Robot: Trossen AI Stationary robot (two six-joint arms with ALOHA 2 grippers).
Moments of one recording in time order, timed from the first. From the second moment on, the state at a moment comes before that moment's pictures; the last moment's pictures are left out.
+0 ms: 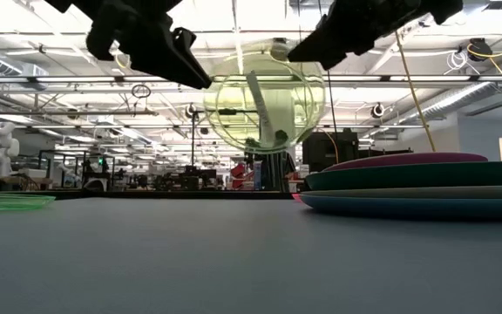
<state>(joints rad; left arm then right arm) -0.15 1.34 0.85 -0.17 -0.18 0.33 0.13 1.33 0.79 0.06 0.03 -0.07</state>
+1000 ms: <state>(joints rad) -0.03 1.34 0.85 -0.19 -0.19 0.30 0.22 1.23 0.82 -0.58 0.34 0.59</state>
